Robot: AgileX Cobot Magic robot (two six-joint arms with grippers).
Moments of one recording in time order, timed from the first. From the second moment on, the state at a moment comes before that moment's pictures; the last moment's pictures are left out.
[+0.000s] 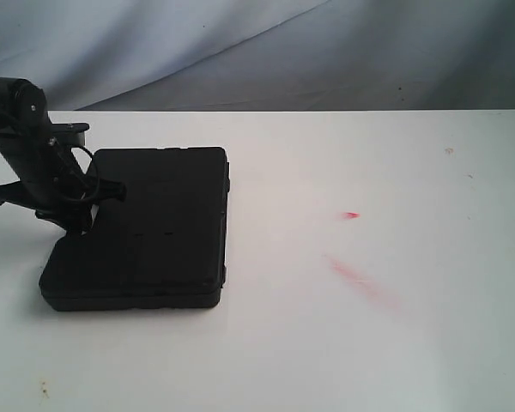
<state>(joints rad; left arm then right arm) -0.13 2.12 -1.38 0.01 0.79 -0.15 0.17 0.00 0.00 0.05 0.17 0.14</state>
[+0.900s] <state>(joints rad) -0.08 2.11 -1.38 0.00 0.80 -0.10 0.17 0.00 0.00 0.05 0.17 0.14</state>
